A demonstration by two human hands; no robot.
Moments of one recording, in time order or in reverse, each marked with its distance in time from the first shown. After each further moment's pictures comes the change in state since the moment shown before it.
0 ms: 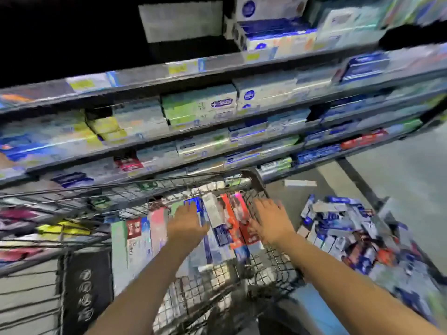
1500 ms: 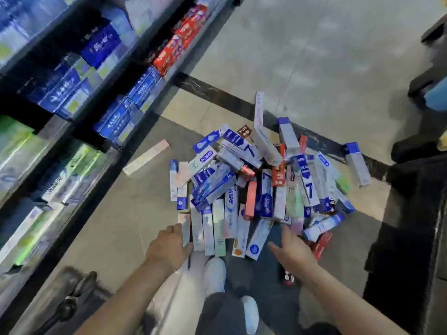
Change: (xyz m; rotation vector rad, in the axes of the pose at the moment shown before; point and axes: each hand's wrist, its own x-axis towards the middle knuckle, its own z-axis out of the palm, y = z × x) left_hand 0.212 0.523 0.445 0.567 -0.580 0.443; right_hand -0.096 0.608 0.341 0.790 -0.274 0.999
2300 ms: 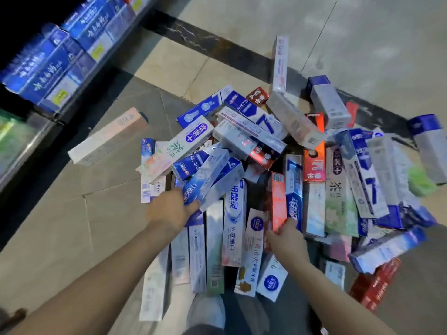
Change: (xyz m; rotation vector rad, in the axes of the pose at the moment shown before) left_hand 0.265 0.026 0.075 -0.034 0.318 -0.071; right_hand 0.240 0.011 0.132 0.427 0.159 0.197
